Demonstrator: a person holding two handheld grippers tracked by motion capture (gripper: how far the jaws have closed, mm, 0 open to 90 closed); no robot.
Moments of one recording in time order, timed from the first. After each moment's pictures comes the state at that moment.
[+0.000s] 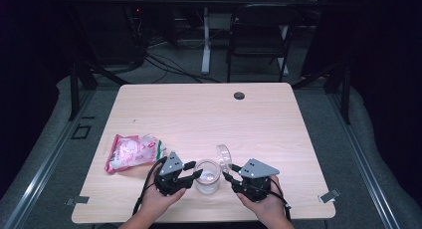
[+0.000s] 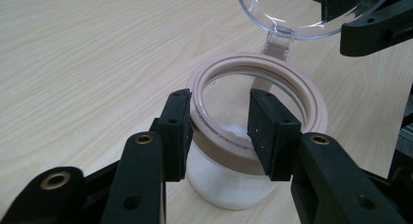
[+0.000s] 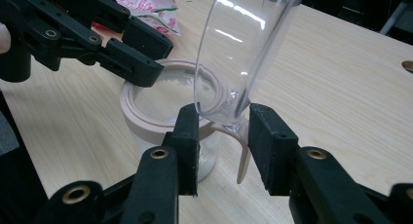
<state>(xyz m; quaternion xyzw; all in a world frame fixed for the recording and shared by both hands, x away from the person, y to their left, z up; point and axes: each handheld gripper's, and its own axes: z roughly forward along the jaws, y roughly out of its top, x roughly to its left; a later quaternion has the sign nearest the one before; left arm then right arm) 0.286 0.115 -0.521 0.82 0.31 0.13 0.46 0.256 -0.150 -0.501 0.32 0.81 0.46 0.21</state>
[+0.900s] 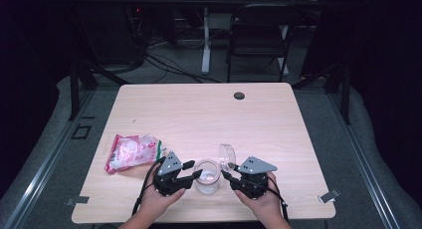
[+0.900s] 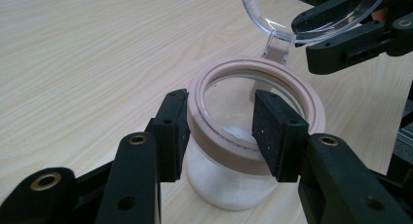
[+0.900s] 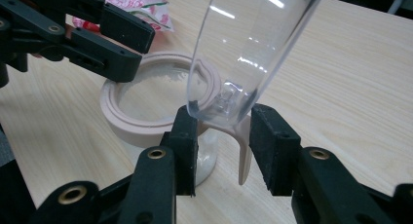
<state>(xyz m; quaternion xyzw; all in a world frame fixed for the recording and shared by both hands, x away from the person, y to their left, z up) 0.284 0.118 -0.519 0.82 0.31 0.13 0.47 0.269 -0.148 -0.517 0.34 0.80 0.46 0.19</state>
